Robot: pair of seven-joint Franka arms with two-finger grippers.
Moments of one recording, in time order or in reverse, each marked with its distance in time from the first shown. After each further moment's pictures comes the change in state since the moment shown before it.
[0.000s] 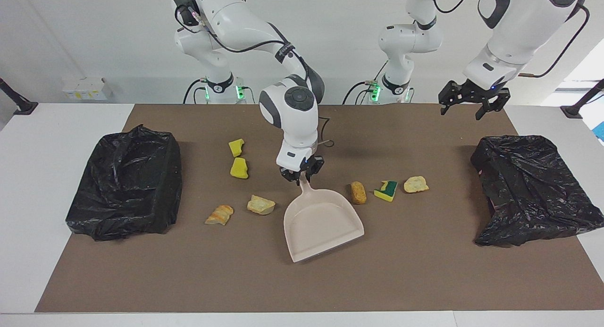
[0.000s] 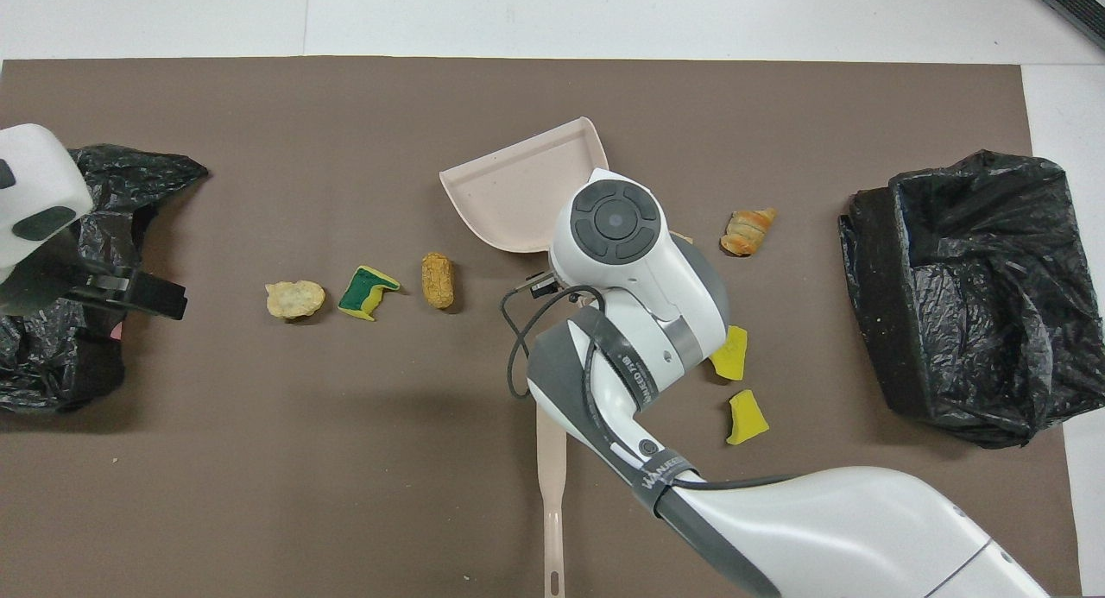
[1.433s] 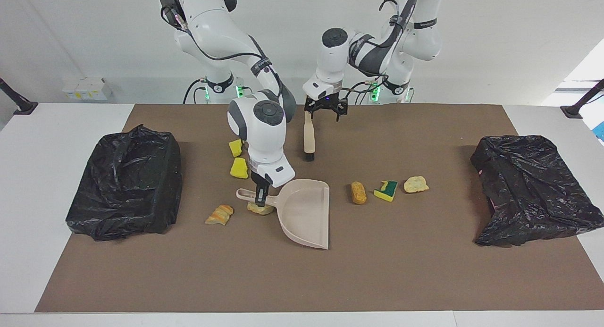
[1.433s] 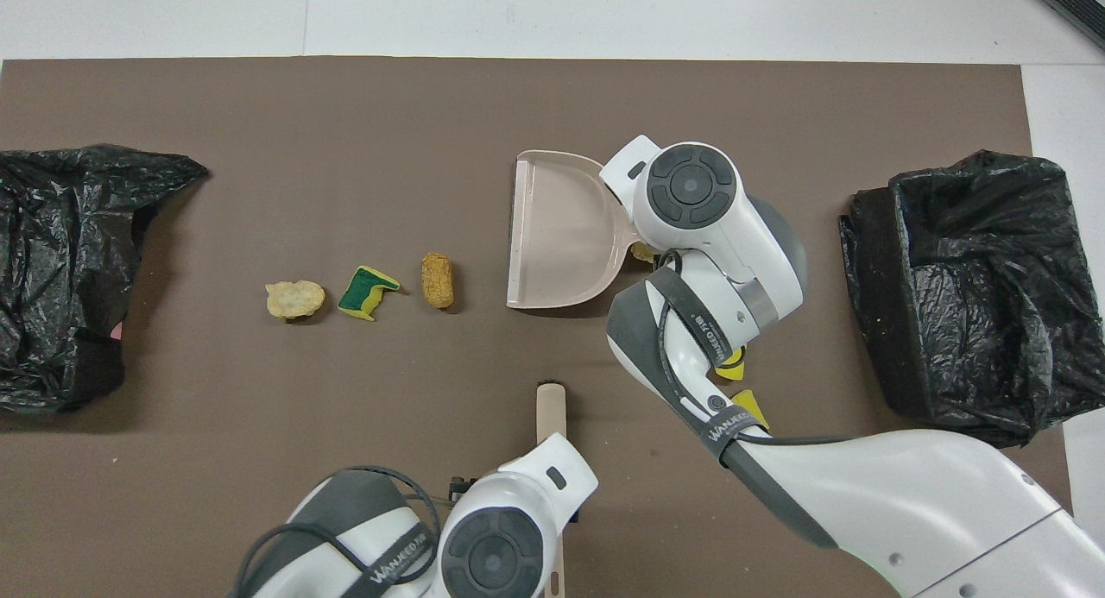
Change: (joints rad) left arm -0.801 -0.056 -0.013 -0.652 -0.045 0.674 -0.857; right arm -0.121 0.003 -0.002 -0.011 -0.230 0.002 -1.092
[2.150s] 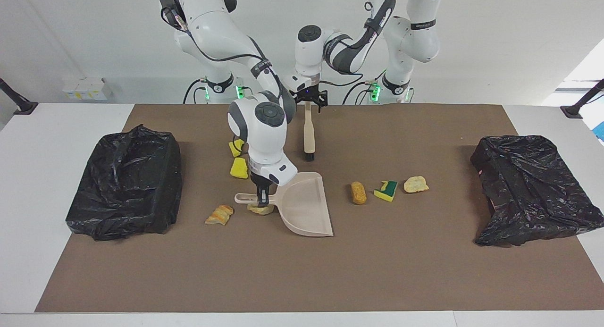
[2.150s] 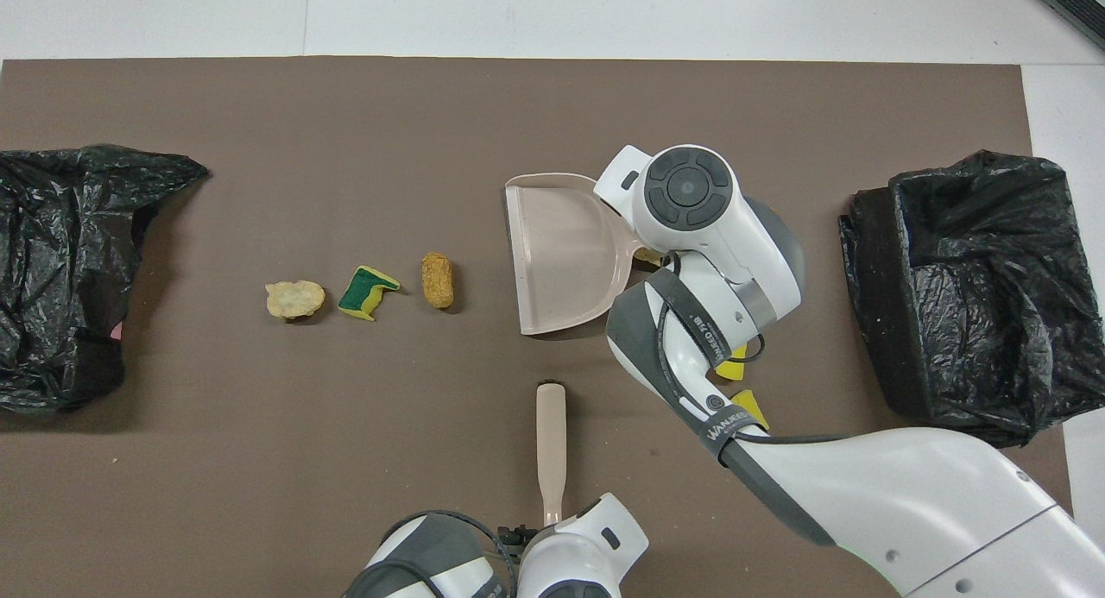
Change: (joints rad) left arm -0.151 0.090 0.002 -0.020 -0.003 0.081 -0.125; right arm -0.001 0.005 0.001 -0.005 -0.004 0.000 -0.156
